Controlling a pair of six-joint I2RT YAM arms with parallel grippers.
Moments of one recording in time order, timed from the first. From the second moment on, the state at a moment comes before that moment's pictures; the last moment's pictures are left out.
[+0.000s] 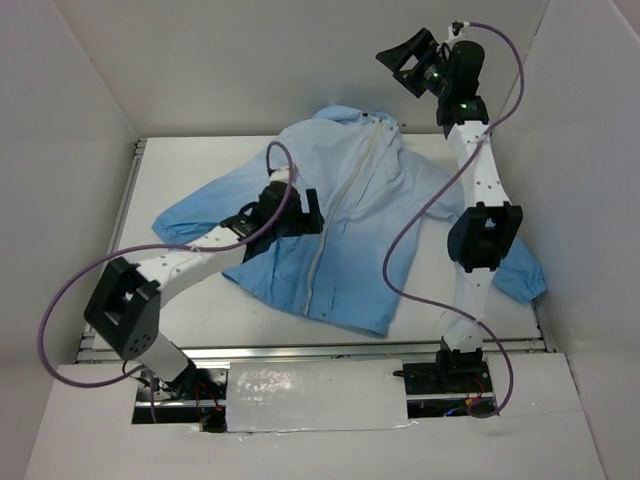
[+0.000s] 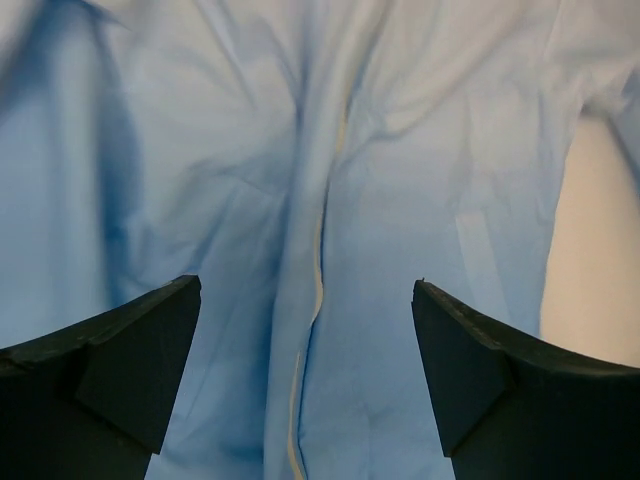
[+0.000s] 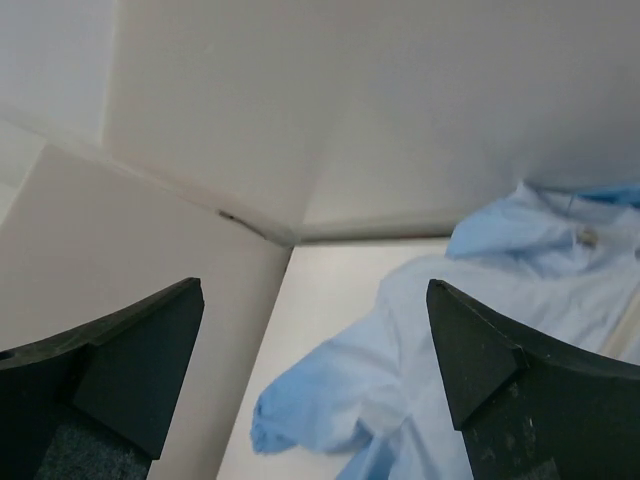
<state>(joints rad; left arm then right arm) -0.66 1.60 1.08 -0.07 -0.15 -0.59 0.03 2.24 2.40 -0.12 -0.49 0.85</state>
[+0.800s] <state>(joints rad) -0.42 0.67 1.39 -1.11 -0.70 -0.60 0.27 0.42 1.37 -0.97 -0.01 0.45</state>
